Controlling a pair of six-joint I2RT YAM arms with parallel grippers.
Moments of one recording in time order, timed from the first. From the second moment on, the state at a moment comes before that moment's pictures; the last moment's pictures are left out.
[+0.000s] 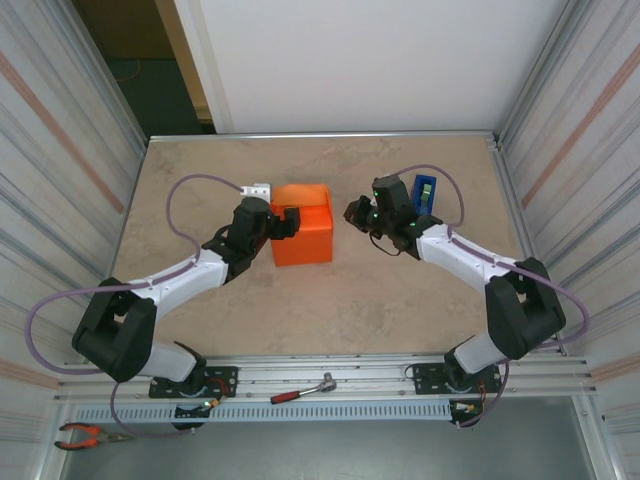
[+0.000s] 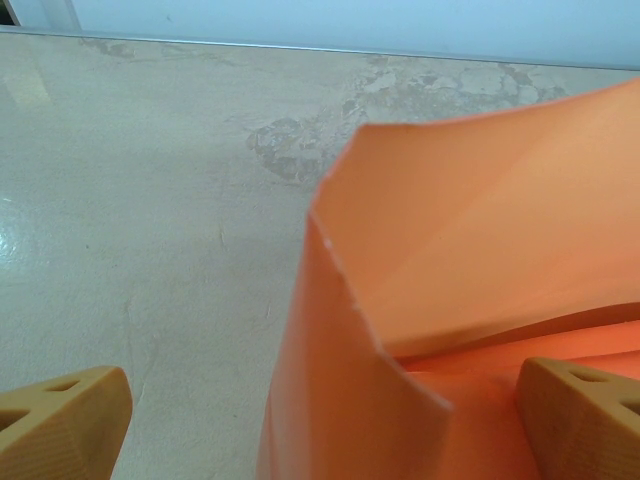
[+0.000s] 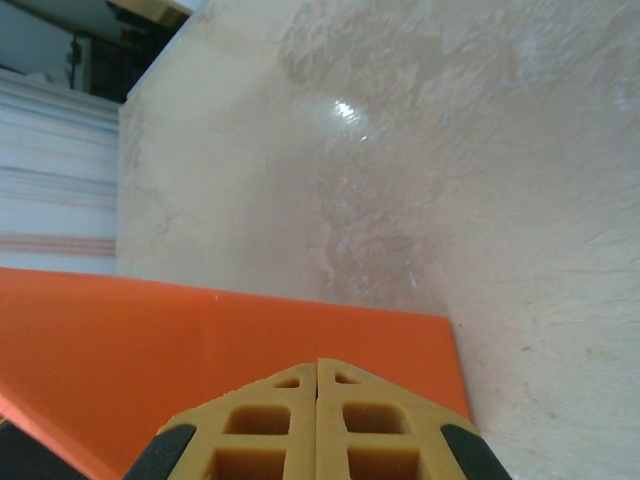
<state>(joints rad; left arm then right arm) -0.56 1.40 0.79 0.11 -0.29 -0.34 0.54 1.52 0.99 -0.08 -0.16 0.97</state>
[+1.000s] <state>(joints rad) -0.57 1.40 0.79 0.10 -0.30 -0.34 0.66 1.61 1.11 -0.07 -0.15 0.95</state>
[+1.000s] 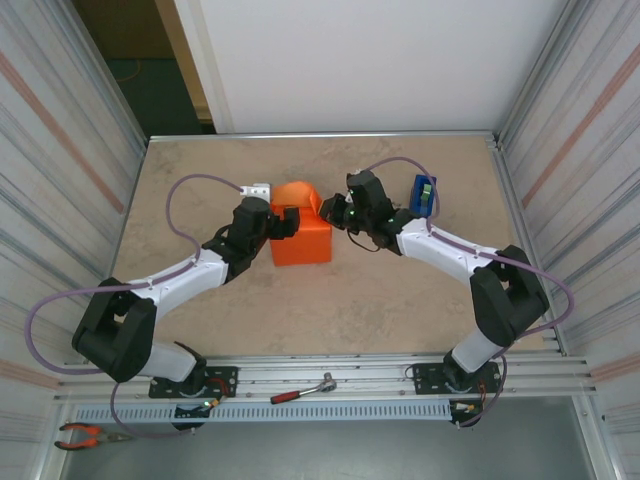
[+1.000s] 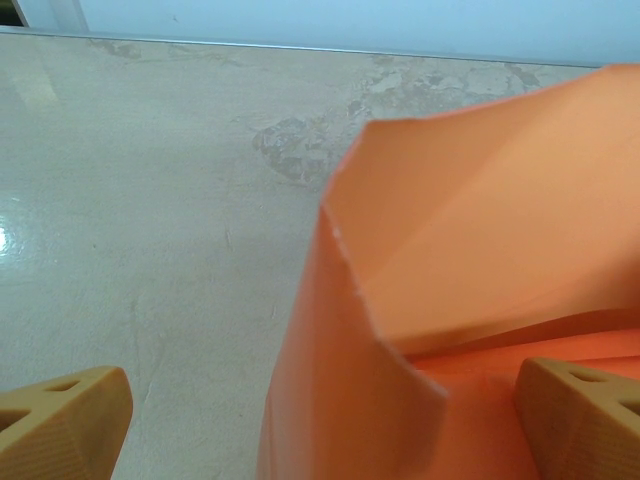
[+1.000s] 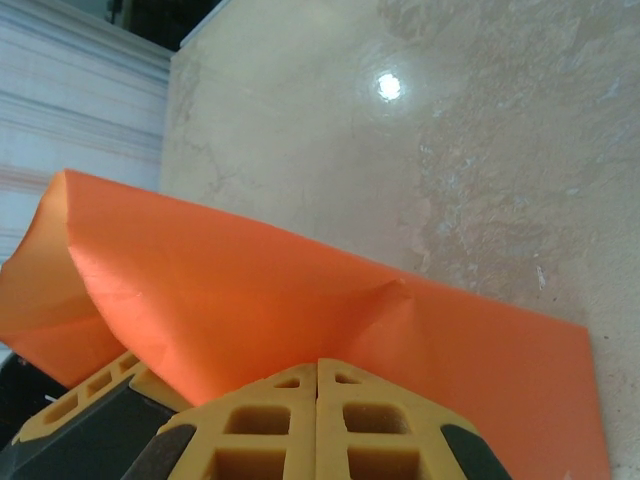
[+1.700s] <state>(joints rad) -0.57 1.40 0.79 0.10 -0.31 -0.34 0.62 1.62 1.18 -0.19 -0.10 0.85</state>
